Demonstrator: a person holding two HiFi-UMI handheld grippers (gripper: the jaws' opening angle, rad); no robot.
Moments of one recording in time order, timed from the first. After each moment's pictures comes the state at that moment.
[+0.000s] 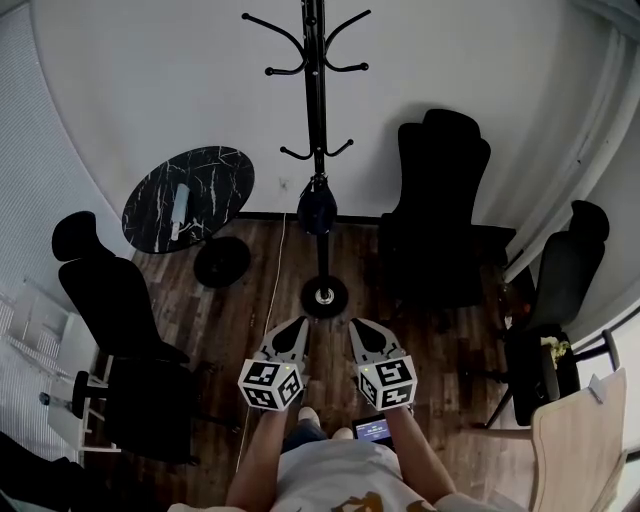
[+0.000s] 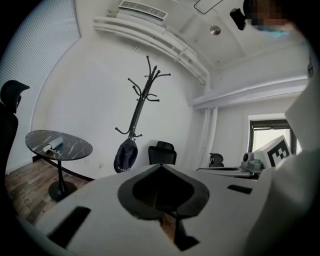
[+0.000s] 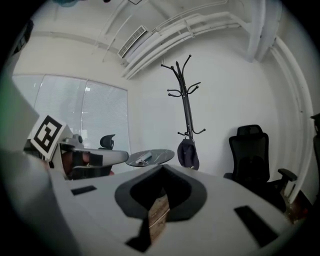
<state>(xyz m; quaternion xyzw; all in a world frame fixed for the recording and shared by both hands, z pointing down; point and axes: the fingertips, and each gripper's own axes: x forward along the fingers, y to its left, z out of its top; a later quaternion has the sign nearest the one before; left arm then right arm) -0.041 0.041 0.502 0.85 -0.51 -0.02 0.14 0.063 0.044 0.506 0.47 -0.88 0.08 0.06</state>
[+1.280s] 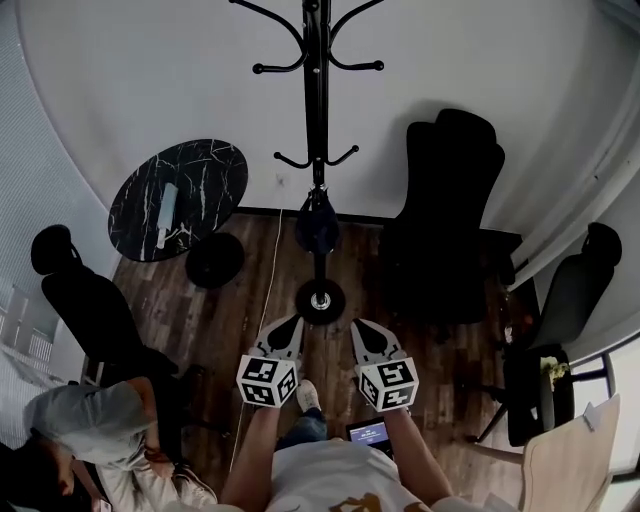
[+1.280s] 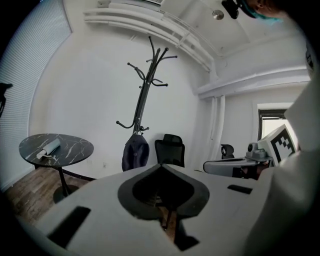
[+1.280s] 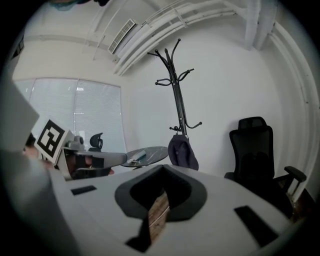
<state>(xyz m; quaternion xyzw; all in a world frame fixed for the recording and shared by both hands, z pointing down) -0.050 -0.085 0.531 0.85 -0.52 0.03 0.14 0.068 -0.078 0.528 0.47 -0.87 0.11 0.07</state>
